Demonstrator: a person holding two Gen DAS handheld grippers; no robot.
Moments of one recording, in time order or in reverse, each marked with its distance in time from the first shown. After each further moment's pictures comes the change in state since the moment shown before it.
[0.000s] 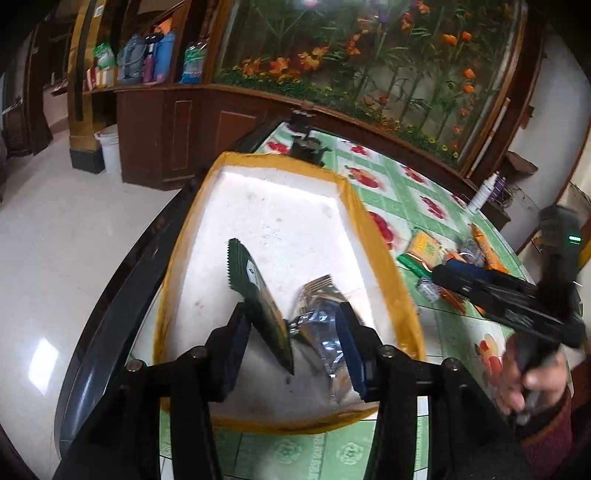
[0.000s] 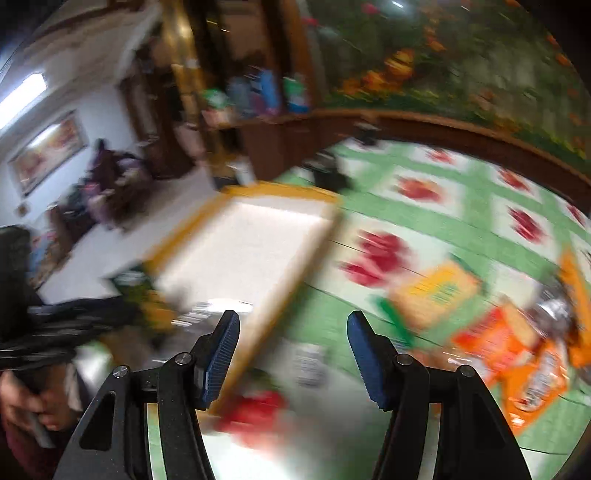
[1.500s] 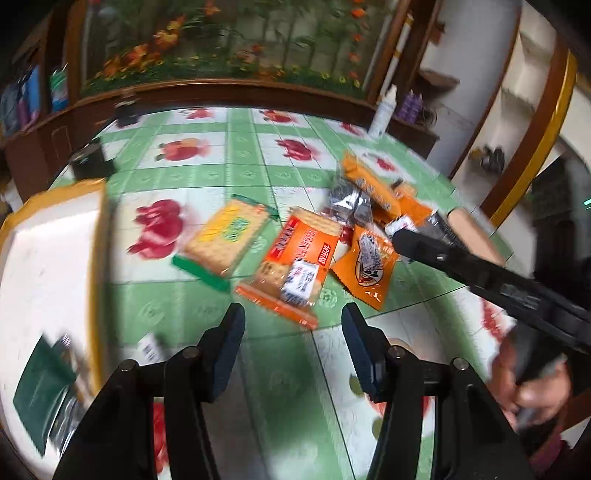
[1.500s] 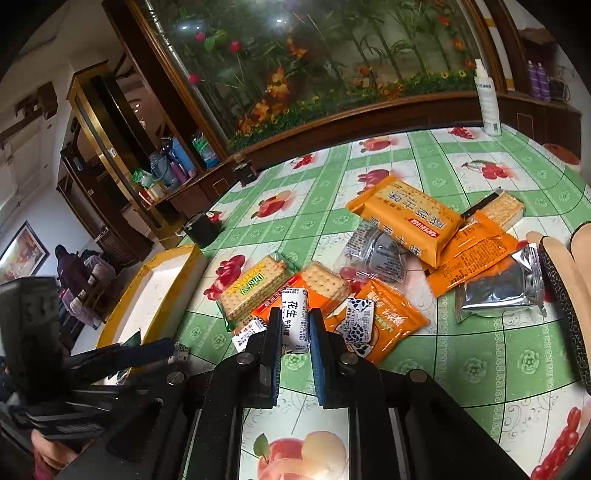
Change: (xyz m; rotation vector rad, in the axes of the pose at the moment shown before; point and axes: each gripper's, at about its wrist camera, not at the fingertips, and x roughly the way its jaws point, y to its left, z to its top) left arm 0.105 -0.221 0.005 0.323 0.164 -0.207; right arm -0.098 -0.146 -0.051 0.359 -0.172 -0.040
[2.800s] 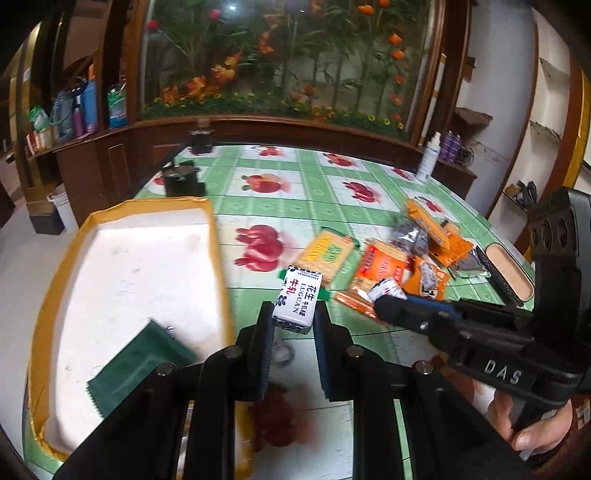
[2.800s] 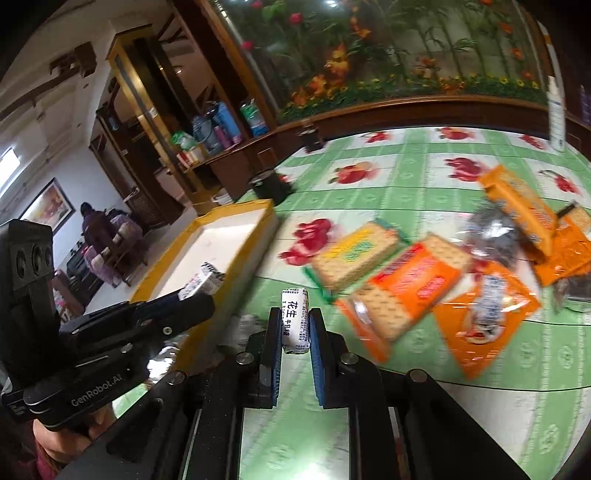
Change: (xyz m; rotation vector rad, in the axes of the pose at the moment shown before) left arm -0.073 0.065 -0.027 -0.087 -0.183 0.160; right arm 0.043 0.090 -0.024 -0.139 0.095 0.119
